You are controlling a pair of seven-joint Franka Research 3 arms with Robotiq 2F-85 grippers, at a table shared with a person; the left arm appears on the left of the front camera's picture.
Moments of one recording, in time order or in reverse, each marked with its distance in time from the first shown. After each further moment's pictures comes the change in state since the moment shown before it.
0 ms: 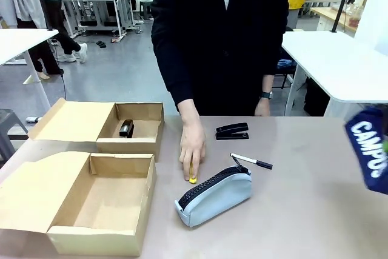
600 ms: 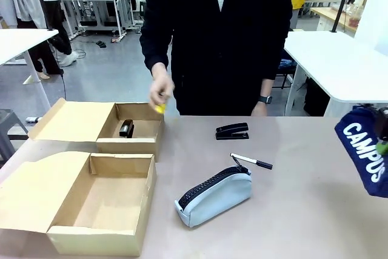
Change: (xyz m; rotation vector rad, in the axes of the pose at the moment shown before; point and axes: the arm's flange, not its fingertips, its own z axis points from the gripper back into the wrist) left arm 0.000 0.000 0.000 0.000 0.001 0.000; right arm -0.007 0.040 -0.009 -0.078 0.008 0.211
